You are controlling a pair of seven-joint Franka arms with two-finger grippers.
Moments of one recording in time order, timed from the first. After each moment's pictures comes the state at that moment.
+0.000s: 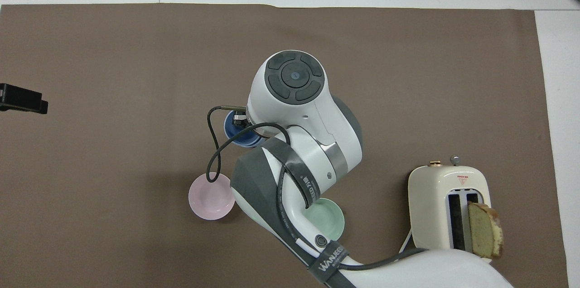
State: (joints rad) left arm -0.05 0.00 0.04 -1.53 -0.01 1.56 0.08; right arm 0.53 0.46 0.12 -1.37 0.12 1.91 0.76
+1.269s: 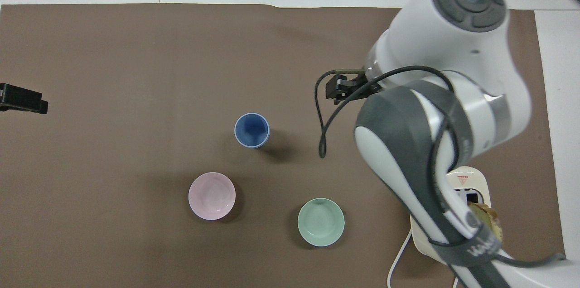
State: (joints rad) left arm -0.05 0.00 0.04 -1.53 -0.01 1.56 0.08; right arm 0.25 0.28 0.10 -1.37 0.04 1.64 0.40
